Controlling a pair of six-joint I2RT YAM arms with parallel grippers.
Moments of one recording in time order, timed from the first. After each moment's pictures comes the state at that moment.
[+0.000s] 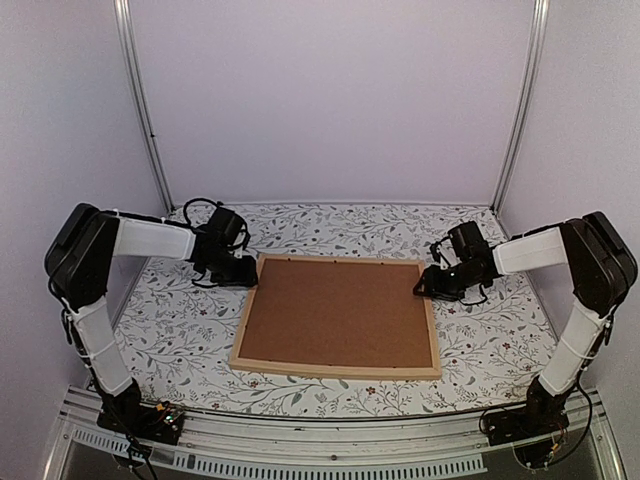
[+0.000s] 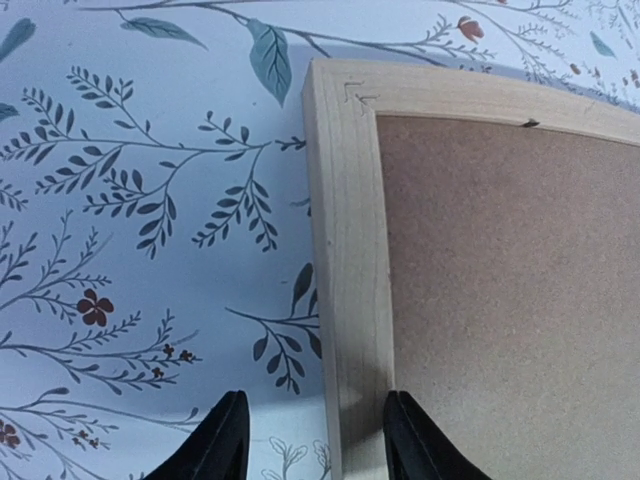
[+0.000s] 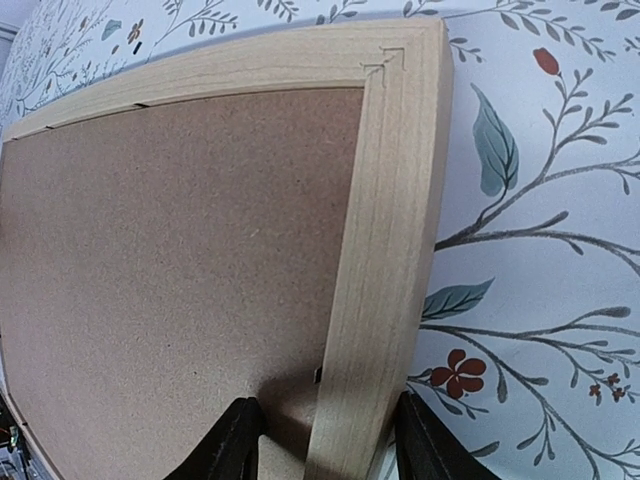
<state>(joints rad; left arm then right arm) -0.45 1.86 1.10 -0.31 0.01 -0.37 0.36 1.76 0.89 -0.14 -0.30 0.40</state>
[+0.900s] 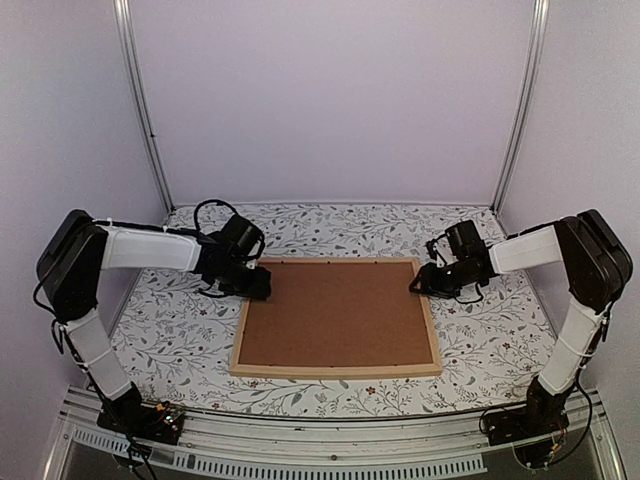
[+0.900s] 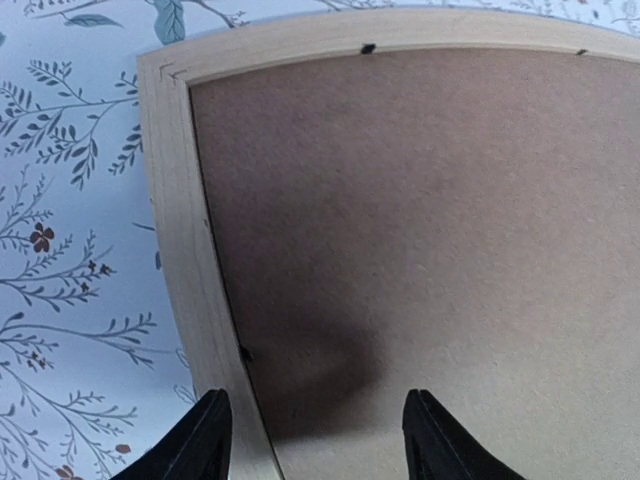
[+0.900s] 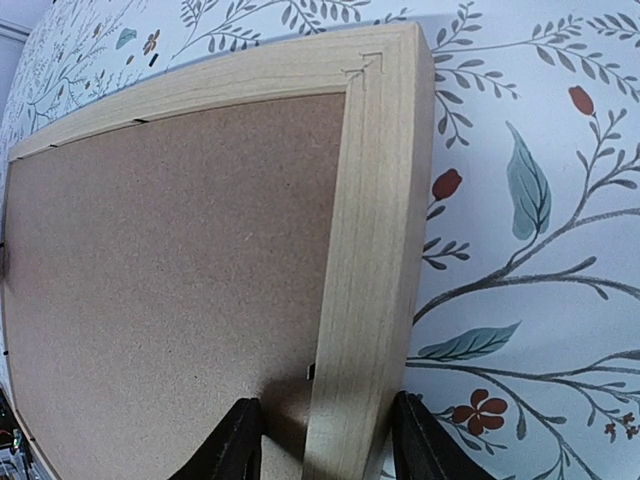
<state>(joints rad) -0.61 1.79 1.08 -0.38 -0.13 -0.39 0.36 1.80 0.91 -0.10 -0.31 0.40</state>
